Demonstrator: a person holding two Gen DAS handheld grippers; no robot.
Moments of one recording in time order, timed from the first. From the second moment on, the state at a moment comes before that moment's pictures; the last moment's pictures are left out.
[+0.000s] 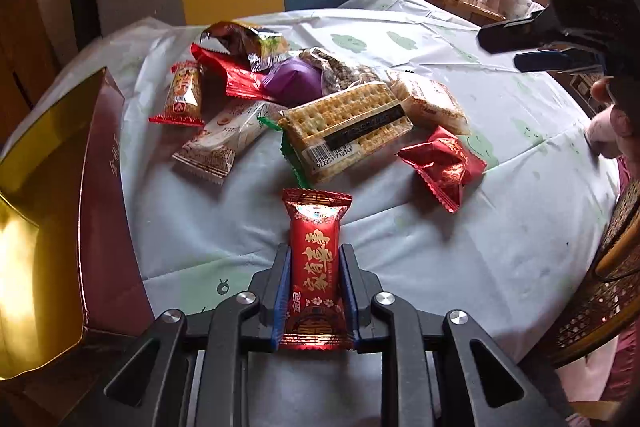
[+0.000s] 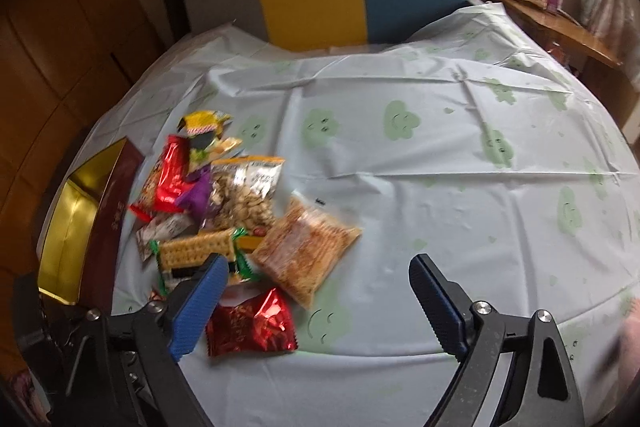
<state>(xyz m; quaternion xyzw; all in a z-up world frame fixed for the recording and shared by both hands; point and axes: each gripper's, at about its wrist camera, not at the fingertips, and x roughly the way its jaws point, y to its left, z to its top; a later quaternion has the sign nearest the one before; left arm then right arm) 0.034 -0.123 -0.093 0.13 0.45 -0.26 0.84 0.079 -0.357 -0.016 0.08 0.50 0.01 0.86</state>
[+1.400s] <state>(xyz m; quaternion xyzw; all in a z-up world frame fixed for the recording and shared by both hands) 0.003 -0.090 -0.093 0.12 0.39 -0.29 0.87 0.142 -0.220 -0.048 0.04 0.57 0.06 0.82</state>
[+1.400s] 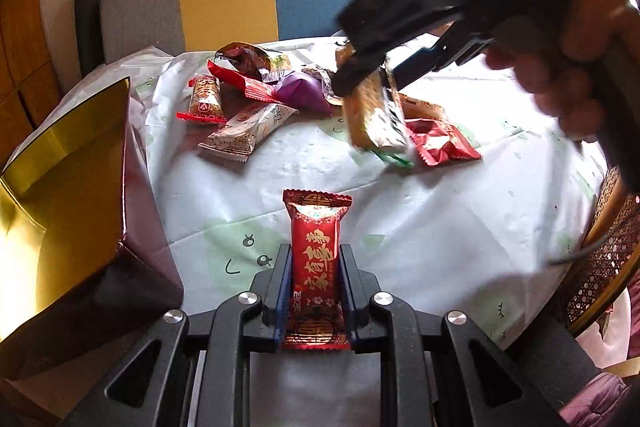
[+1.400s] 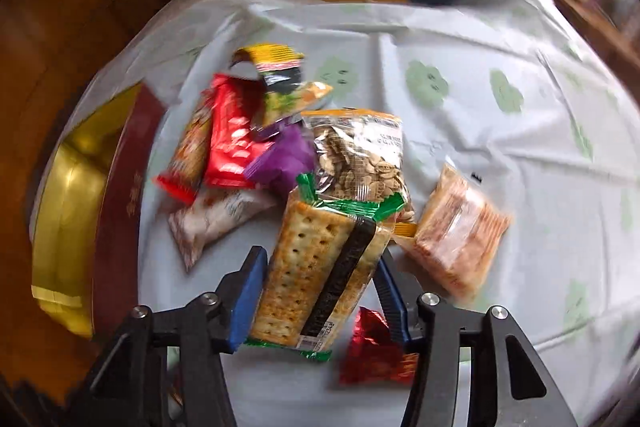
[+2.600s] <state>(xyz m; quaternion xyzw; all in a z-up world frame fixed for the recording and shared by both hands) 0.202 0.013 -0.014 -0.10 0.45 -0.13 0.88 0.060 -0.206 -0.077 -0.09 0.54 0.13 0.83</state>
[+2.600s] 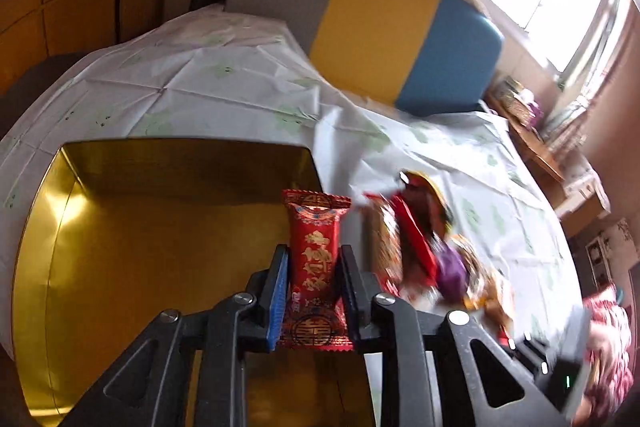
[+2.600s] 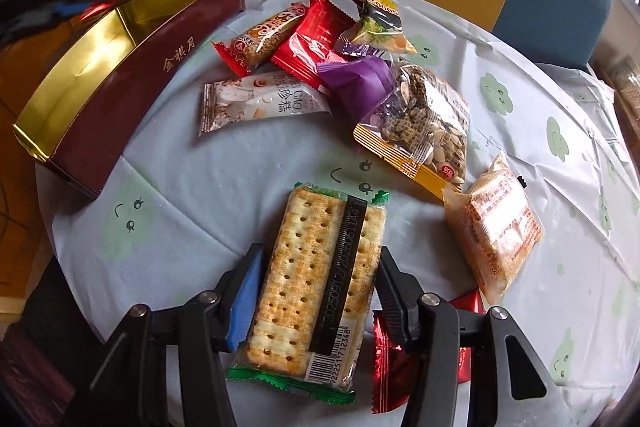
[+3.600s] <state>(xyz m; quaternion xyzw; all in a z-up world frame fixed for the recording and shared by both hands) 0.081 0.034 -0.035 -0.04 0.42 -0.04 0.91 0.059 -0.207 -0.080 -0.10 0.52 0.10 0.84</state>
